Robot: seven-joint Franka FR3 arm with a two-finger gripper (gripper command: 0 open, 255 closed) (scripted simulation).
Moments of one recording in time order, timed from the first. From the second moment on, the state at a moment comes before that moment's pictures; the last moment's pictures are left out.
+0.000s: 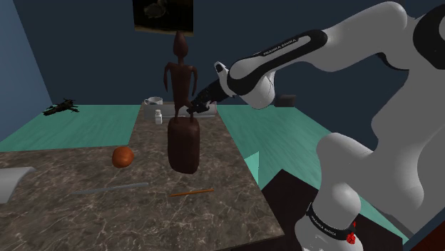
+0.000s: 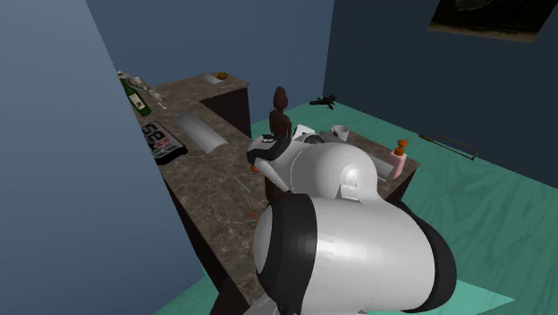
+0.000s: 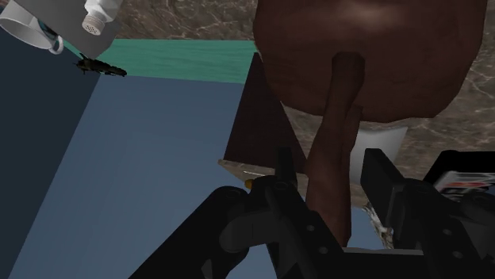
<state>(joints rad) 1.02 -0.42 -0.77 -2.60 0.51 3.14 -1.17</state>
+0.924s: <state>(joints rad) 0.72 -0.45 -0.50 -2.53 0.38 2.95 -1.00</state>
